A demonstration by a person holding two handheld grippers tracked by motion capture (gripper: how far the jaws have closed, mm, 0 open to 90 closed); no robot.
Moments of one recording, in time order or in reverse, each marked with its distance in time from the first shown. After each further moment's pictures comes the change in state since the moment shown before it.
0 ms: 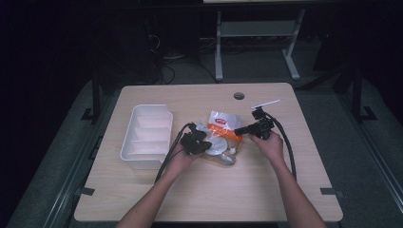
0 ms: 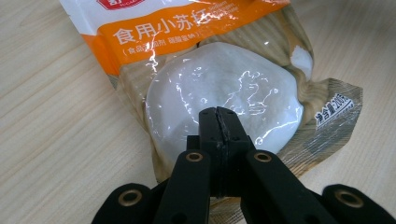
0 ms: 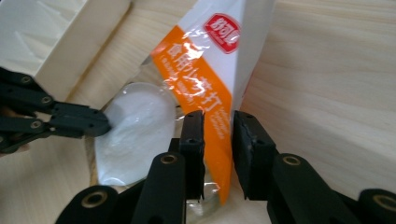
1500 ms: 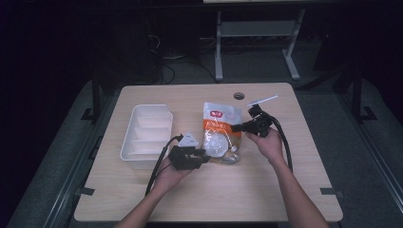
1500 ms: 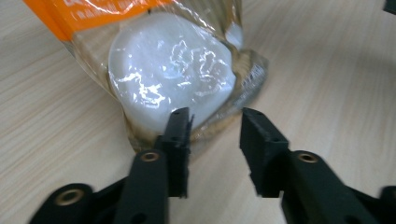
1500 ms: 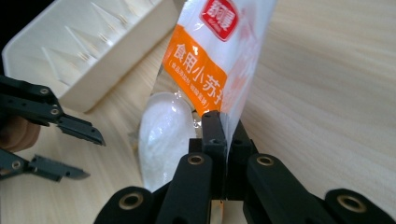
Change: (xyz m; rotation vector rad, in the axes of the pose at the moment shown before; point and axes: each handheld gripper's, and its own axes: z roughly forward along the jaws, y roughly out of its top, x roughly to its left) left arm -0.023 -0.045 -0.047 -0.193 -0.118 0.031; right arm 0.044 0.010 -0.022 -0.059 0.020 -0.176
